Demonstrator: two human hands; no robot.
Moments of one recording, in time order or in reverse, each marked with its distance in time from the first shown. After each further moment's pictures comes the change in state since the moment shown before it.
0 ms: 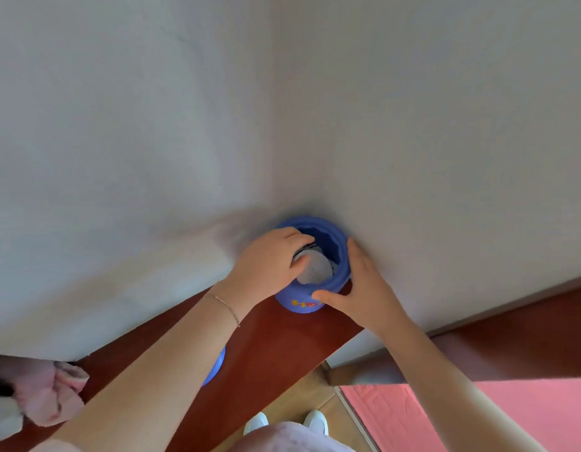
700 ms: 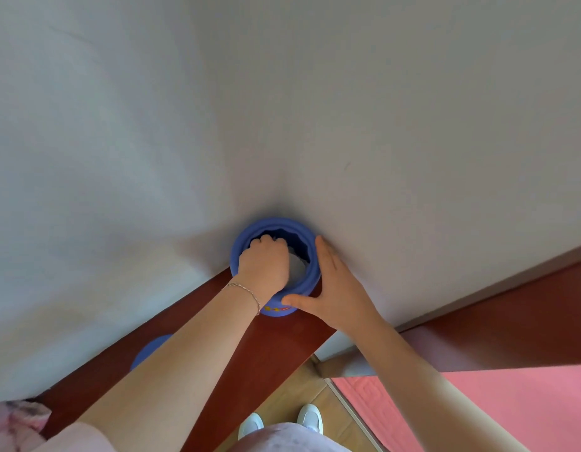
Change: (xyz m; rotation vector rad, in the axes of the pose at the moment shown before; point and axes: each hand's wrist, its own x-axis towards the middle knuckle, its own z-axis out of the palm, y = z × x) left_hand 0.042 0.018 0.052 0.316 -0.364 -0.324; right_hand -0.001 0.001 -0.001 -0.016 -0.047 0.011
